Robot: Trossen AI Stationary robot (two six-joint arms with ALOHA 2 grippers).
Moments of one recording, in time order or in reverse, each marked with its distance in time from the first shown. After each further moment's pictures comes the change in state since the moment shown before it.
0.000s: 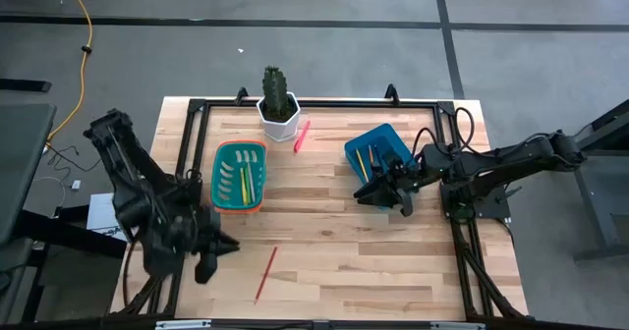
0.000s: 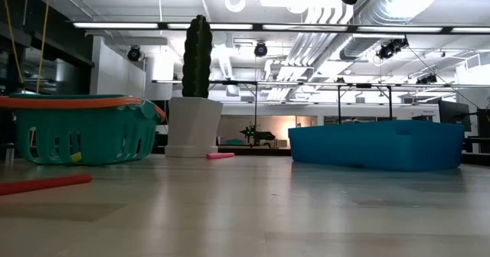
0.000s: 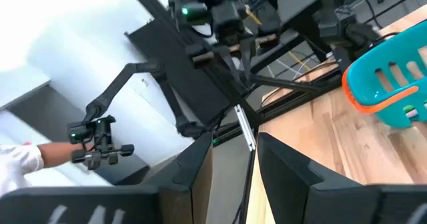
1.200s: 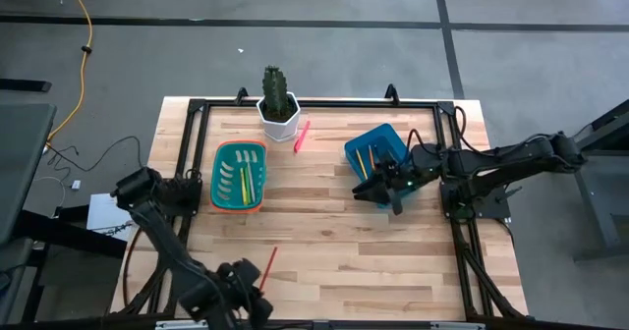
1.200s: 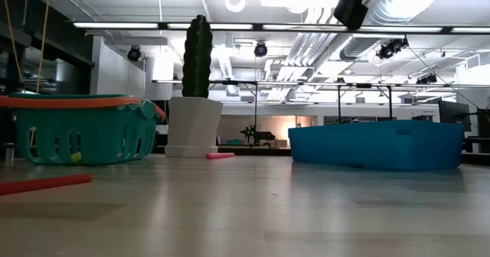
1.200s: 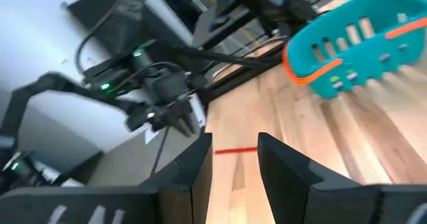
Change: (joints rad) left arm 0.040 0.678 0.358 -0.070 0.235 -0.602; right arm -0.036 0.000 0.000 -0.195 0.054 -0.078
